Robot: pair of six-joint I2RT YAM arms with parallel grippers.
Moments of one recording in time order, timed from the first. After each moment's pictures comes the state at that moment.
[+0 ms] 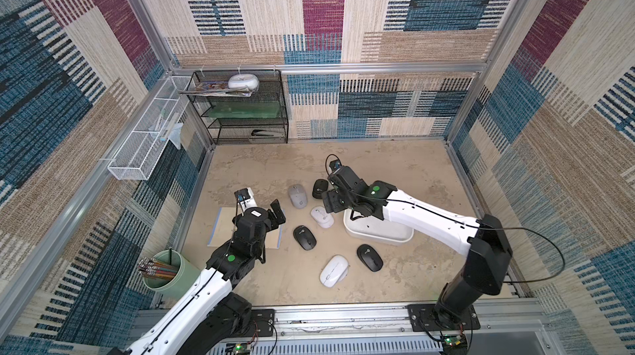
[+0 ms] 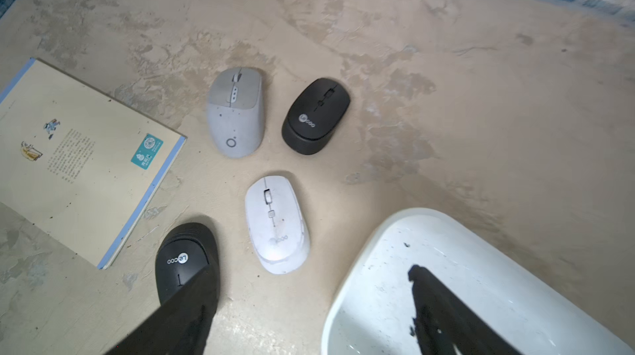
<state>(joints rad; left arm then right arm) -0.47 0.82 0.56 -0.21 -0.48 -0.54 0.89 1.62 1.38 -0.60 0.36 0.36</state>
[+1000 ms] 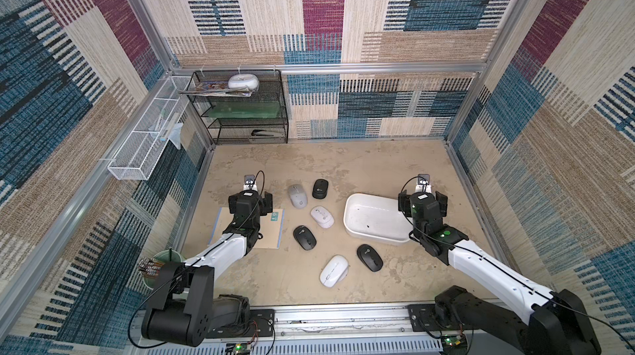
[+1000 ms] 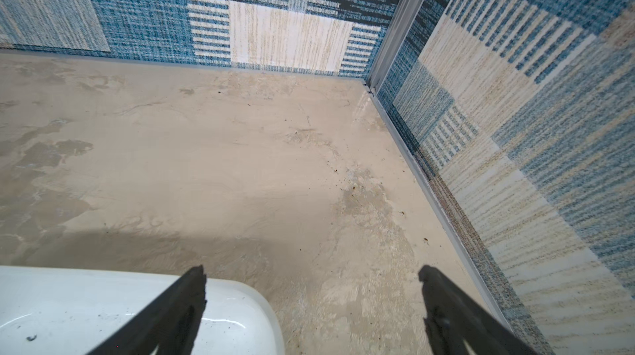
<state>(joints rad) -0.13 1.33 0.49 0.37 -0.34 0.04 0.44 1.05 0.52 0.07 0.72 0.08</state>
